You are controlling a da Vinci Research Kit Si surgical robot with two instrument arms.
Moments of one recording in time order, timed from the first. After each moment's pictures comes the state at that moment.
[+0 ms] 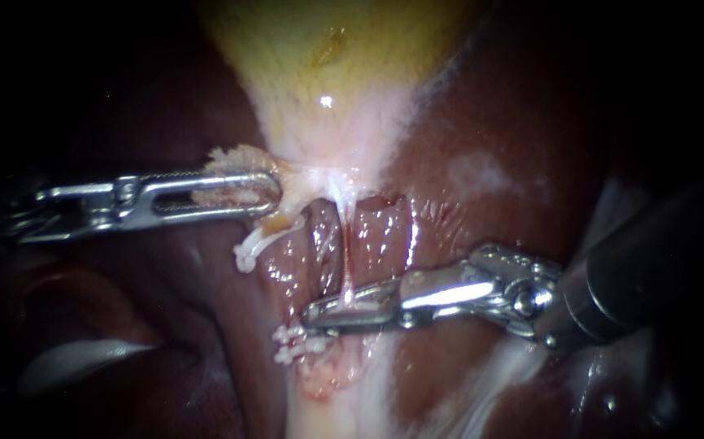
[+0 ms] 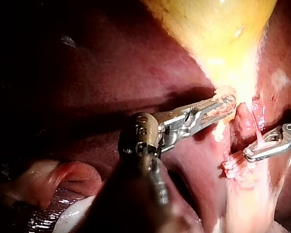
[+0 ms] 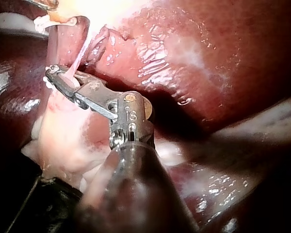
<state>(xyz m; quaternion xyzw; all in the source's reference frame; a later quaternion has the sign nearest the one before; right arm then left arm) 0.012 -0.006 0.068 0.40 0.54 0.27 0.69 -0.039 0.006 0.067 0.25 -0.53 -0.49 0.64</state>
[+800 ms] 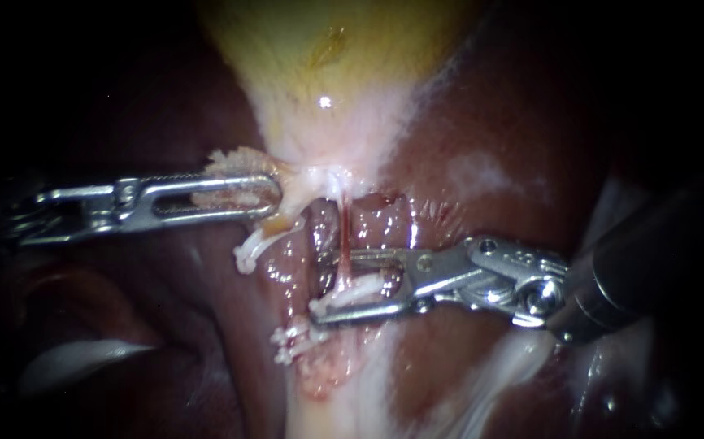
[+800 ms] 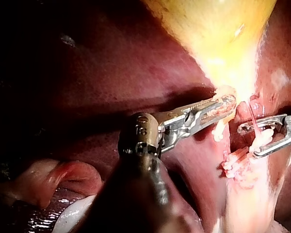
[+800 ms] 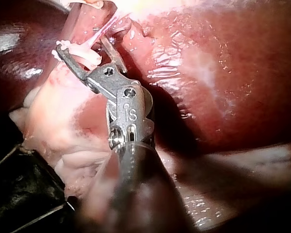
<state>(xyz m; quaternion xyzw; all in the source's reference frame) 0.012 -0.006 0.069 0.31 0.58 0.20 0.73 -0.039 0.006 0.067 0.25 -0.53 -0.49 0.64</state>
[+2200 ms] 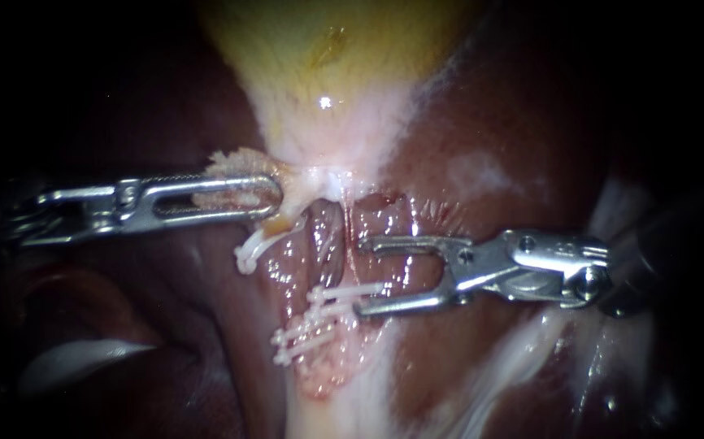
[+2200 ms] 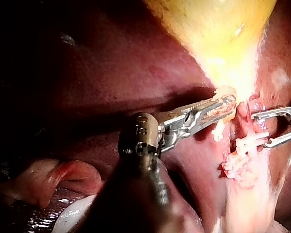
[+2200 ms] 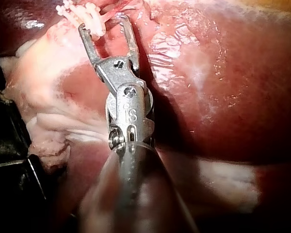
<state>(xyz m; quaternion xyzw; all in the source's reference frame) 0.007 -0.005 0.069 0.25 0.59 0.14 0.76 -0.039 0.006 0.067 0.25 -0.53 -0.49 0.64</state>
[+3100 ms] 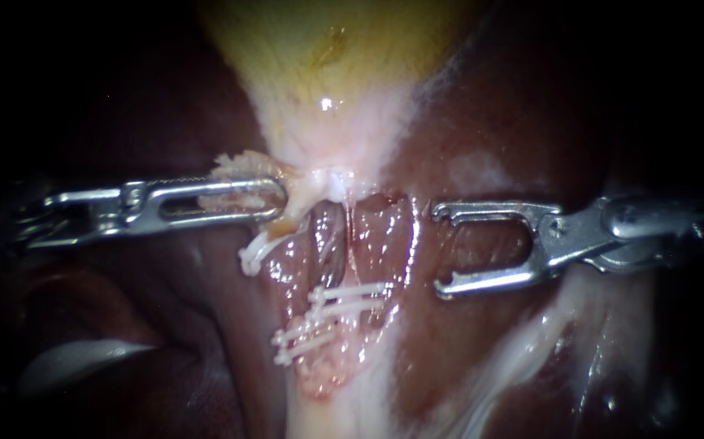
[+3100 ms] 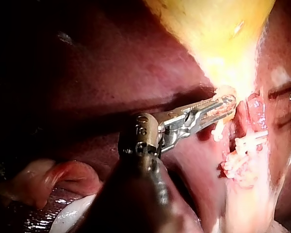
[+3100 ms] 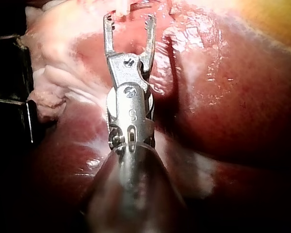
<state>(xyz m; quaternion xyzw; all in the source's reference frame) 0.000 -0.001 0.062 0.21 0.60 0.10 0.77 -0.040 0.006 0.068 0.24 -0.53 -0.49 0.65</state>
